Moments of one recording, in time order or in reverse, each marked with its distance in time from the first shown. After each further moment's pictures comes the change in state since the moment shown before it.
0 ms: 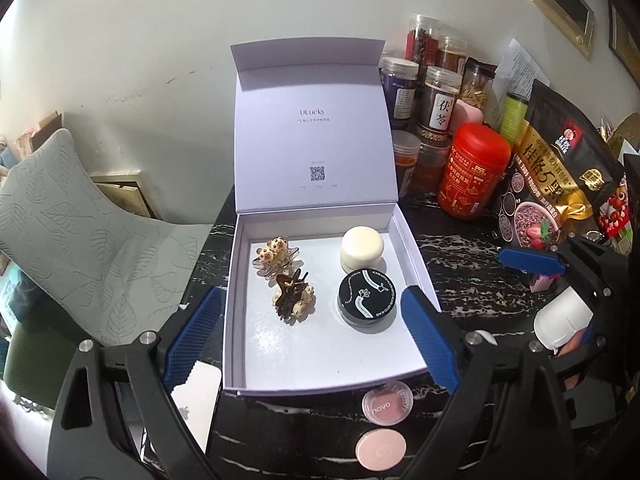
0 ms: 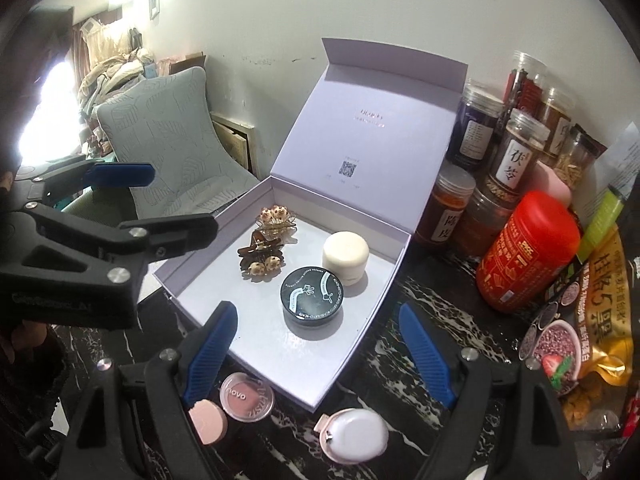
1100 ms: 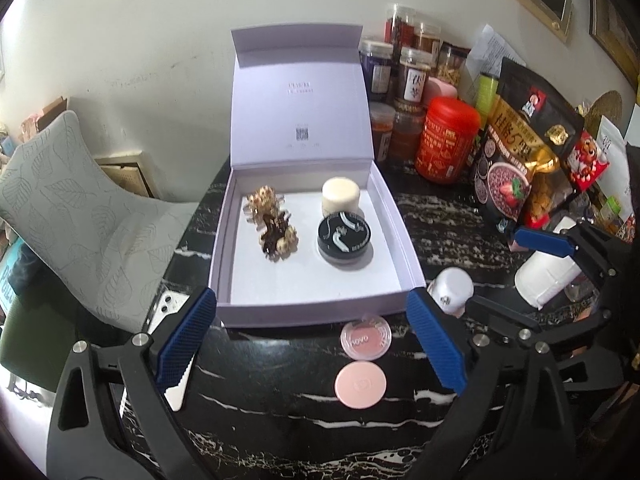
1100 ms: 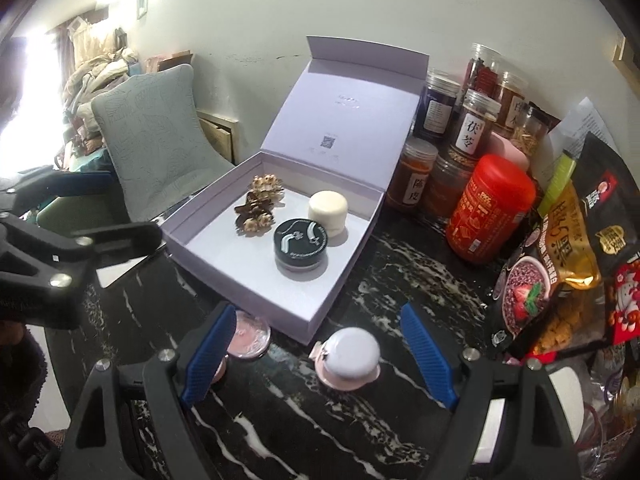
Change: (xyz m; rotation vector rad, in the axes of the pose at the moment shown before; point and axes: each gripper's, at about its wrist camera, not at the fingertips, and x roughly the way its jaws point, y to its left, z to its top) left arm -0.035 -0.018 -0.069 -0.012 0.020 -0.026; right arm -0.045 0.011 -0.066 0.016 -0.004 -0.083
